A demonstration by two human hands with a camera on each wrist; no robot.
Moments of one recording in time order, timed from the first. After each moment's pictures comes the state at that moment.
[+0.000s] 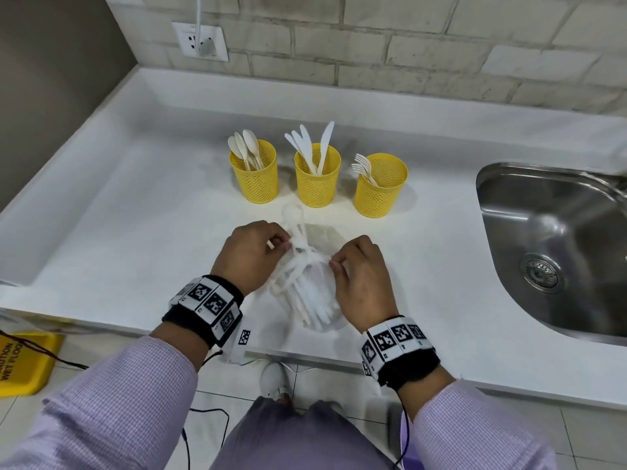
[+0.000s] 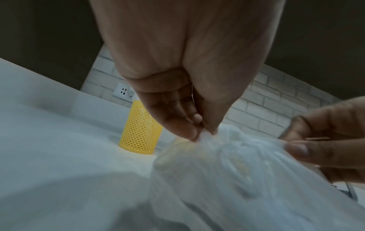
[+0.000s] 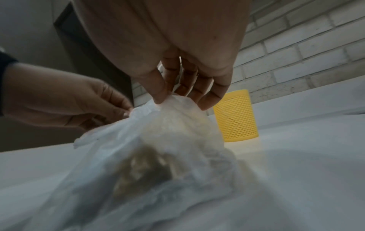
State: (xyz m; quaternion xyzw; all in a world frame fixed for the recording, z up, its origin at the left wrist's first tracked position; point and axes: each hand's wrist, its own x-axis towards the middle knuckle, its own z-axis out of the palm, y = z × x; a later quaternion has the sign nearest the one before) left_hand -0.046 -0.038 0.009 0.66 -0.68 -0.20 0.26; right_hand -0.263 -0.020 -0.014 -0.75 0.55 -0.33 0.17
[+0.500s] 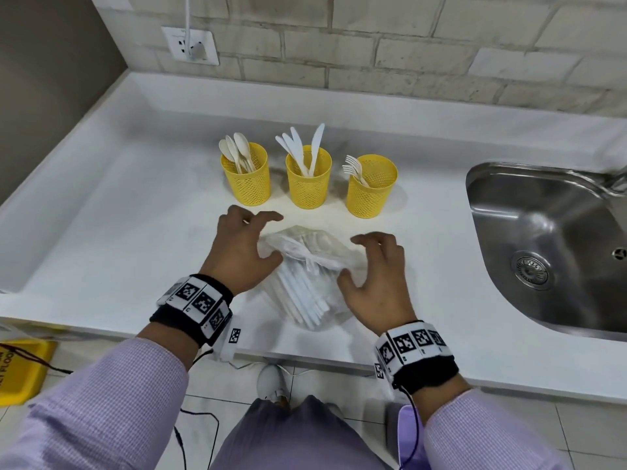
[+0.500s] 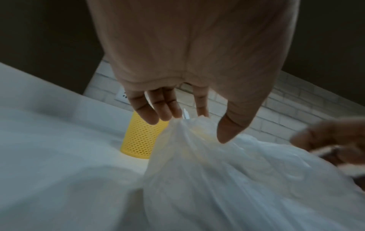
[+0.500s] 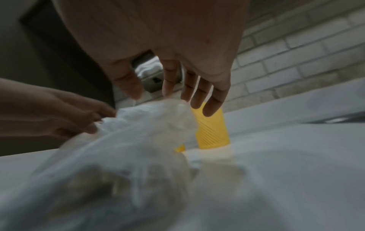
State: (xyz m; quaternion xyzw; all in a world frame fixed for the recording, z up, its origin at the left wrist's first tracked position) left_hand -0.042 -0.039 0.011 0.66 -0.70 -0.17 0.23; right_hand -0.296 -0.012 -0.004 -0.71 0.59 -0.34 0.19
